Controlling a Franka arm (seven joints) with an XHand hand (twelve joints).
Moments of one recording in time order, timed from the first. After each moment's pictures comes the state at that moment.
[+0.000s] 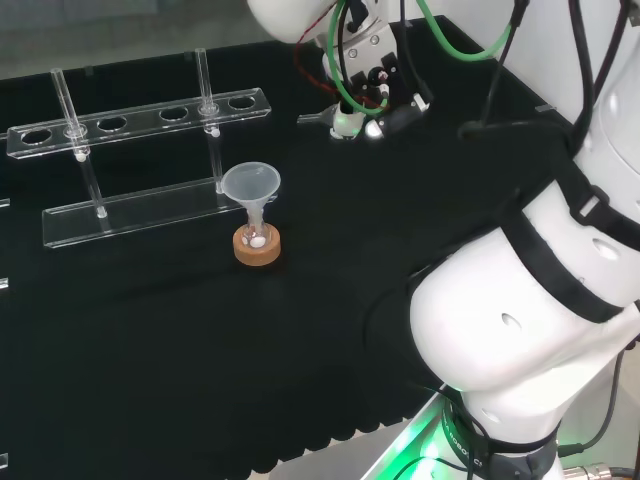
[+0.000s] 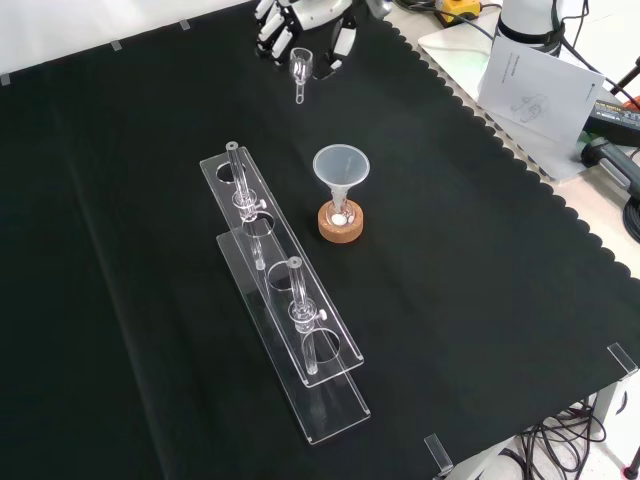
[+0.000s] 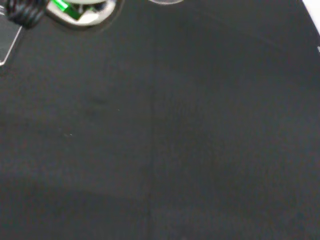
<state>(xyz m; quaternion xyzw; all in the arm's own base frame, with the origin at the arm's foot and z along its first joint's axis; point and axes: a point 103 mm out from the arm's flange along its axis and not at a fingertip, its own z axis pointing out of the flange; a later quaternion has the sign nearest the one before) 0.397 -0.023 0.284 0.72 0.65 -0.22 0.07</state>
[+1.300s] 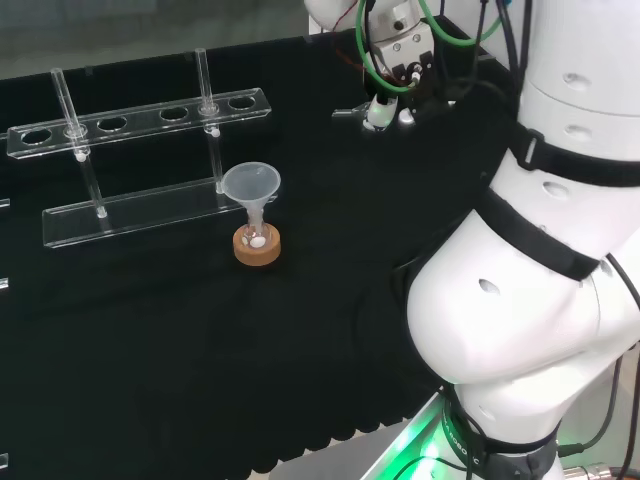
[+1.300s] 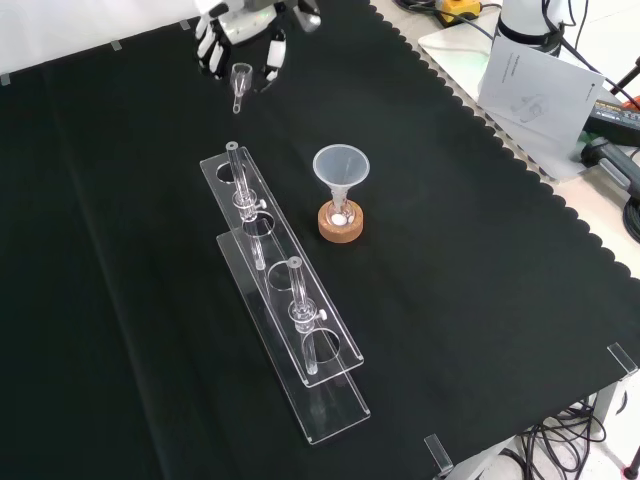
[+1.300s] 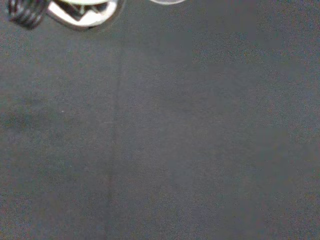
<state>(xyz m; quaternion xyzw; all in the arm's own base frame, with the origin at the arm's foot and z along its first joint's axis) 0.480 -0.112 0.222 0.73 0.65 -0.21 0.00</state>
